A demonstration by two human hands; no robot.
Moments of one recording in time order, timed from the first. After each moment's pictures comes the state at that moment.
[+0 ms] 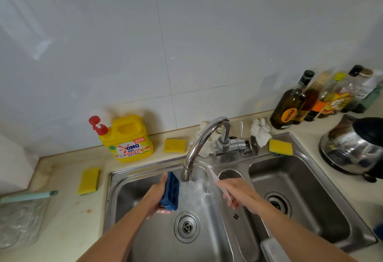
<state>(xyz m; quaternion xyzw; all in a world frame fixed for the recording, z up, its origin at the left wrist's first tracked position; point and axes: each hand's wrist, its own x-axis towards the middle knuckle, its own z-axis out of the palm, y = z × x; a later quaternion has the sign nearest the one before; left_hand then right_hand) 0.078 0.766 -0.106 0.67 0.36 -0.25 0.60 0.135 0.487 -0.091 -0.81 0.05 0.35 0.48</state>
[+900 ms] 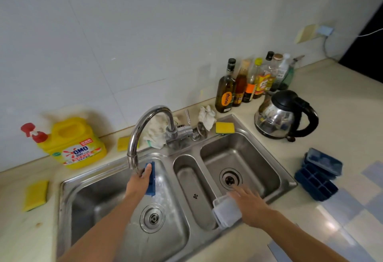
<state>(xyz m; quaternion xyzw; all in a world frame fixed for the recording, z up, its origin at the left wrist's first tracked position) 0.088 0.676 -0.124 0.82 0.27 -0.11 0.48 0.023 0.306 -0.122 -0.95 -0.12 0.30 0.01</state>
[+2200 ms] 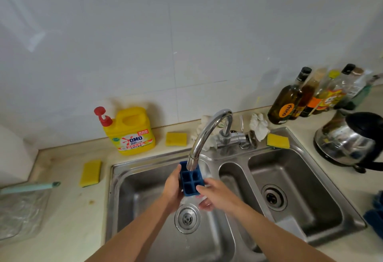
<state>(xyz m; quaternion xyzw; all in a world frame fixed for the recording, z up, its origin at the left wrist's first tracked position) 0.075 0.720 -0.111 0.50 0.30 -0.15 0.80 0.079 0.556 -0.075 -0.76 0.03 0.37 0.53</state>
